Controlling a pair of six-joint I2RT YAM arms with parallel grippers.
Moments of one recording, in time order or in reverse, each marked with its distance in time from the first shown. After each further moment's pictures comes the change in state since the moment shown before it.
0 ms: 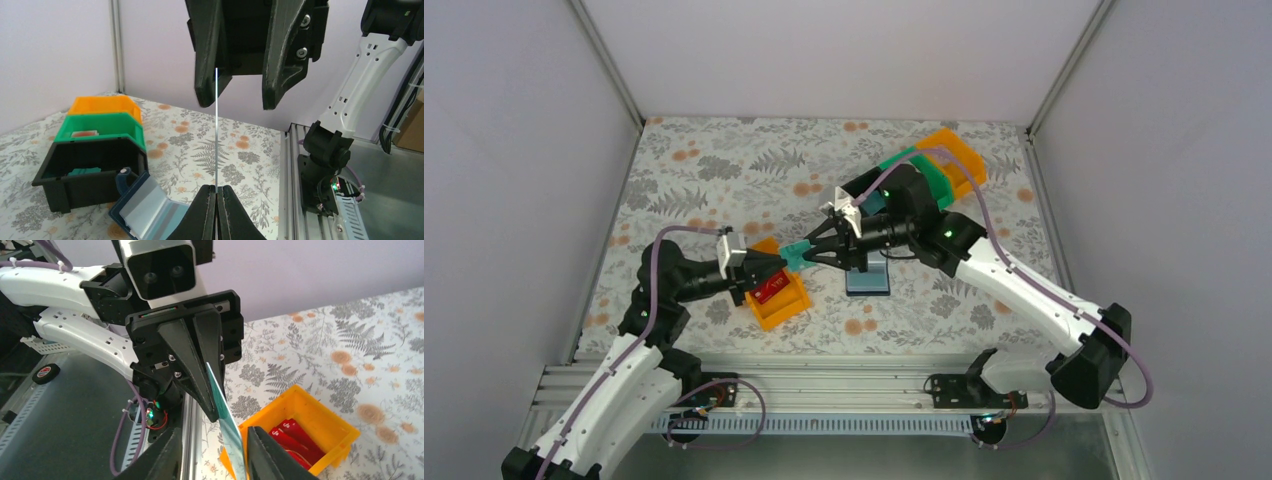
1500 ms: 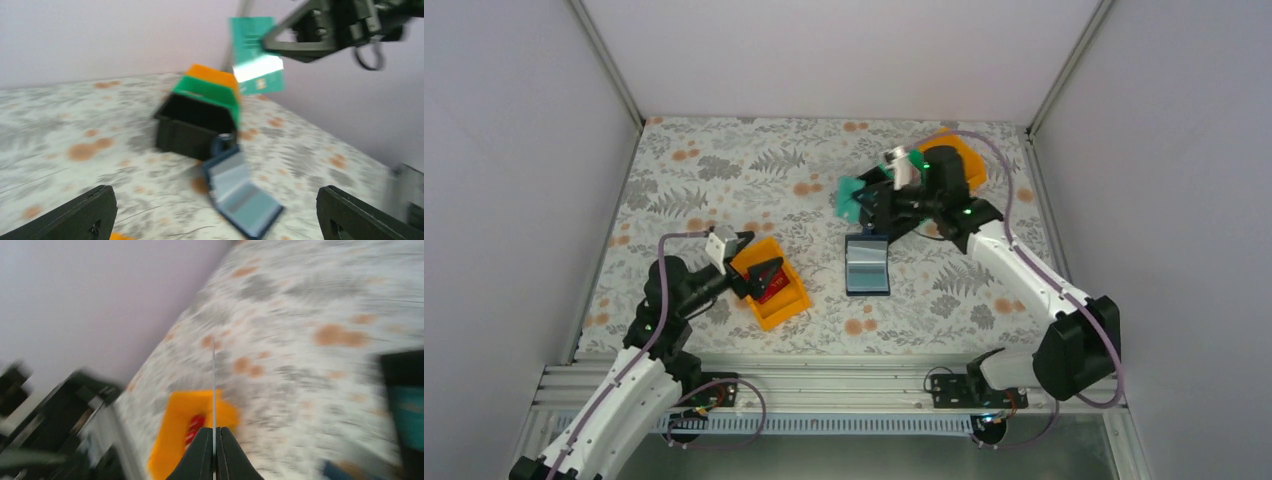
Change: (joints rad) left arm 0.001 -0.088 -0.130 -0.015 -0.376 -0.124; right arm -0.302 0.064 -0.094 0.127 0.095 0.397
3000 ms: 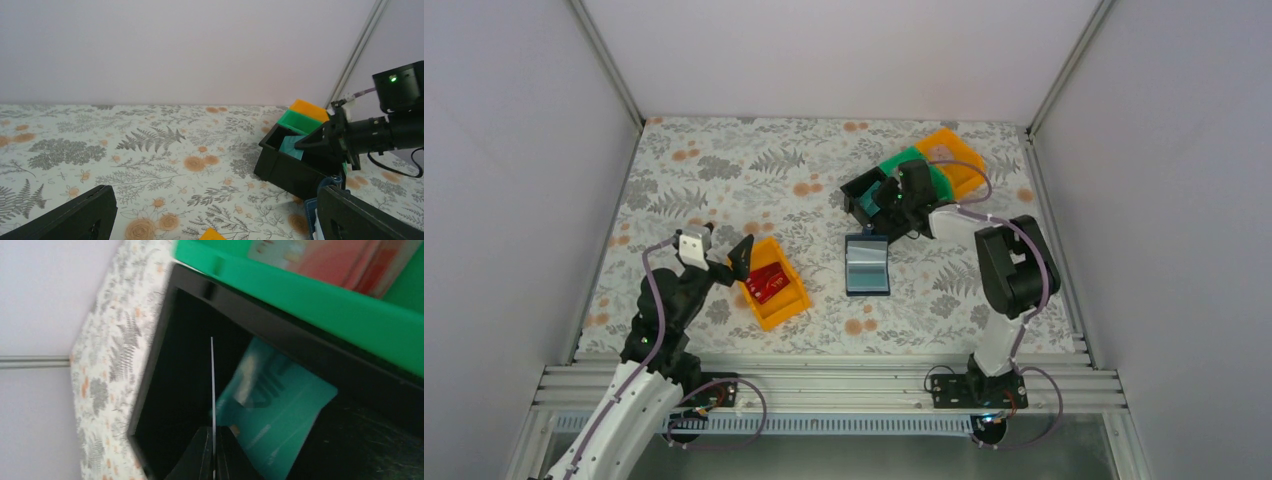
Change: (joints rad) left arm 0.047 -0.142 -0.072 -0.019 -0.468 0.006; right arm -0.129 0.466 -0.049 0.368 0.497 0.765
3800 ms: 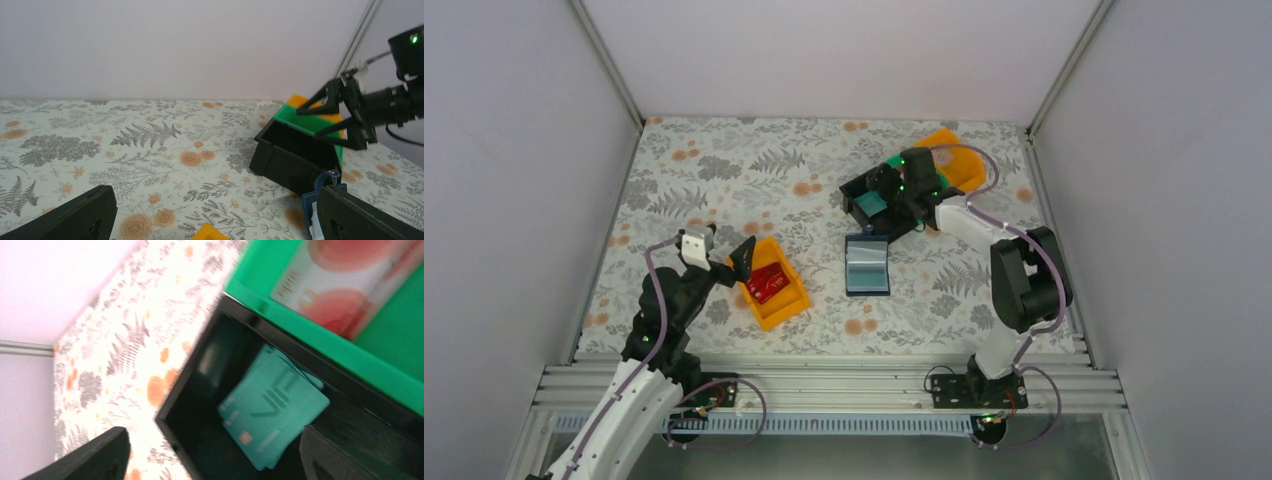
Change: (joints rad) left arm 0.001 0.017 -0.006 0.008 0.021 0.000; right arm 0.013 -0.075 0.056 -0.201 0.072 -0.102
